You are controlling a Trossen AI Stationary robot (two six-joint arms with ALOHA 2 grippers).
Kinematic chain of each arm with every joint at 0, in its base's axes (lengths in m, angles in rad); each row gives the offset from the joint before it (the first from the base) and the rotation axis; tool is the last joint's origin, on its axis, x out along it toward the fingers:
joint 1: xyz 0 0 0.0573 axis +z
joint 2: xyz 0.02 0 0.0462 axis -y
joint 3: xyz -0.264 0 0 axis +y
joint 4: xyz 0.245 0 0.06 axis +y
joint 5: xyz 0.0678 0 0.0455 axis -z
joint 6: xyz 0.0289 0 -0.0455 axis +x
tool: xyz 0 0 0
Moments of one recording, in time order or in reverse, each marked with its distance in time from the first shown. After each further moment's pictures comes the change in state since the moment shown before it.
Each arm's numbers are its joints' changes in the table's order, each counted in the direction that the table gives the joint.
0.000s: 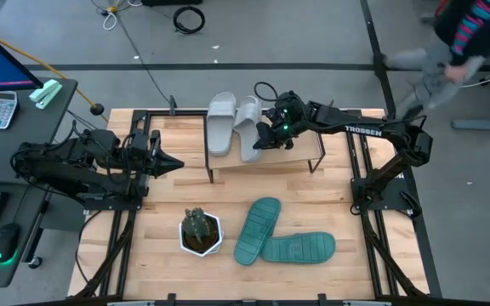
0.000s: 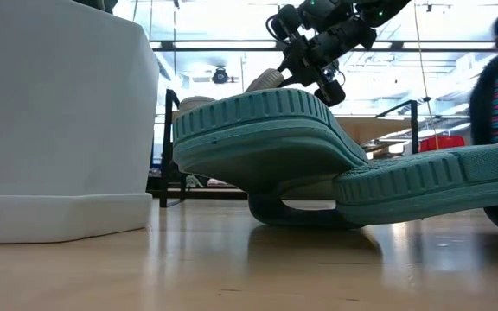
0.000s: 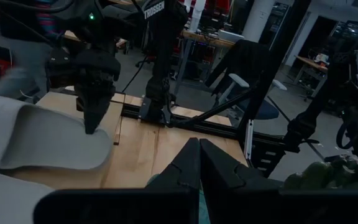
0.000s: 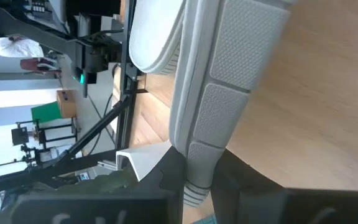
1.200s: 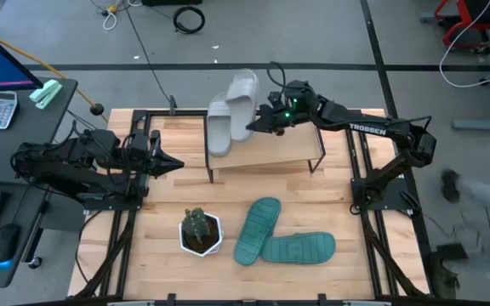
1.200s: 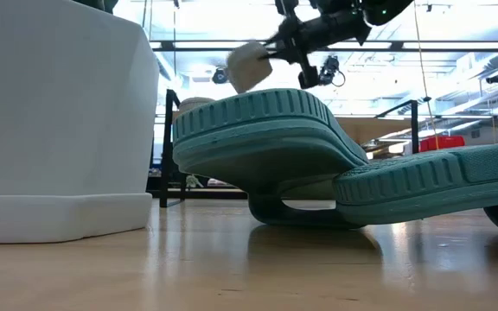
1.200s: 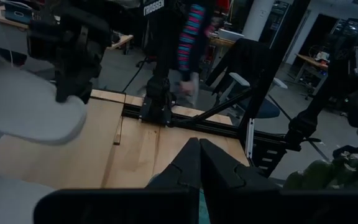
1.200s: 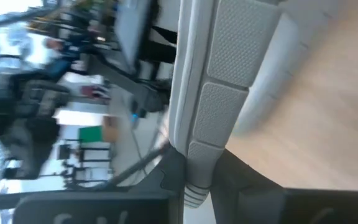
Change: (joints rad) left arm 0.000 0.000 0.000 0.002 0.000 0.010; right arm -0.037 0.026 -0.001 -0.311 0.026 0.052
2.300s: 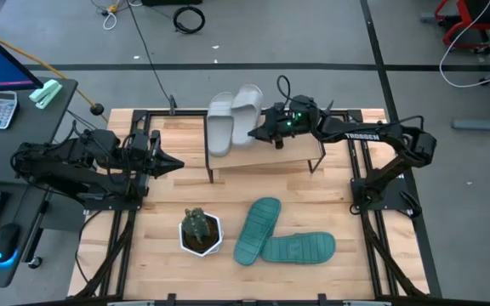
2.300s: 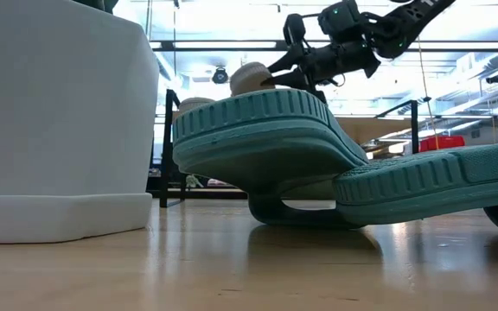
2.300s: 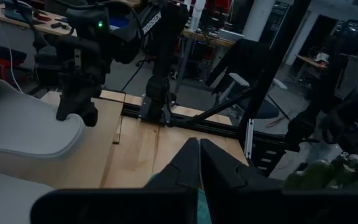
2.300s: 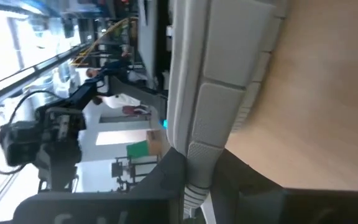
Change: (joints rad) left arm 0.000 0.000 0.000 0.001 0.000 -0.009; right arm -0.015 0.003 0.284 -0.384 -0.022 0.287
